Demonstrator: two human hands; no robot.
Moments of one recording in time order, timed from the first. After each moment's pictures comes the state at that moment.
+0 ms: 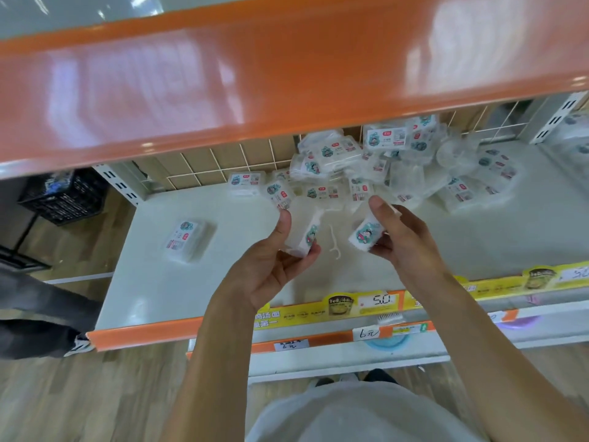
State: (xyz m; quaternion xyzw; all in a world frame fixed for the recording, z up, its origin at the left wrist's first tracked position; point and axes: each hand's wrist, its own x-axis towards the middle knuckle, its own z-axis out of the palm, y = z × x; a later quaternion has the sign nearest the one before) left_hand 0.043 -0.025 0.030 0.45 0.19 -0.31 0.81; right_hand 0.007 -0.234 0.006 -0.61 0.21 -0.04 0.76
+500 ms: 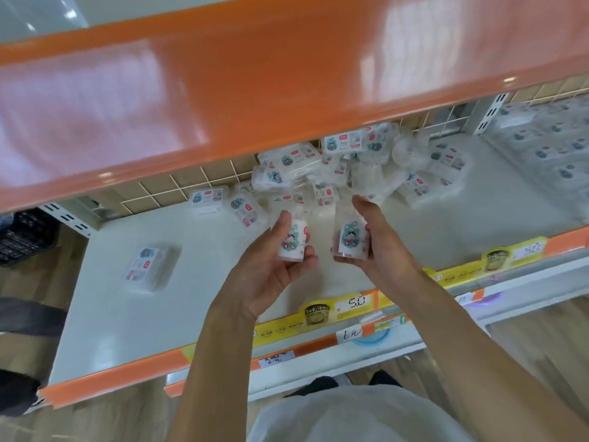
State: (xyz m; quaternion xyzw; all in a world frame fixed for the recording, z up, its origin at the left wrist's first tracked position) left_hand 0.054 -0.057 0.023 0.47 0.07 -0.36 0.80; right_hand 0.004 -0.234 0.014 -0.52 0.27 0.01 0.81
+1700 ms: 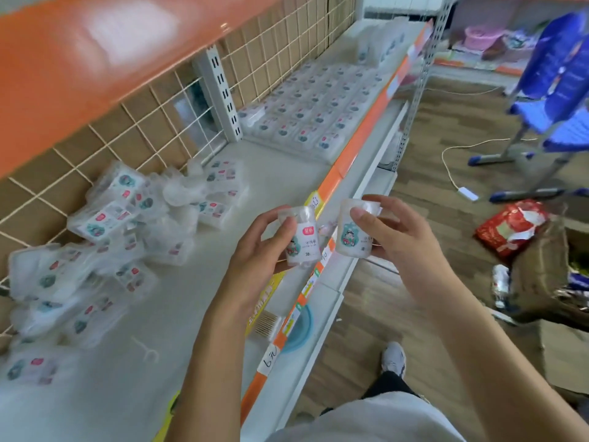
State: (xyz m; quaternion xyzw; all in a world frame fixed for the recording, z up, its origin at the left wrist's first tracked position) left_hand -0.026 -0.255 0.031 0.62 -0.32 -0.46 0.56; right_hand -0.214 -0.342 0.043 -0.49 0.45 -0.37 0.64
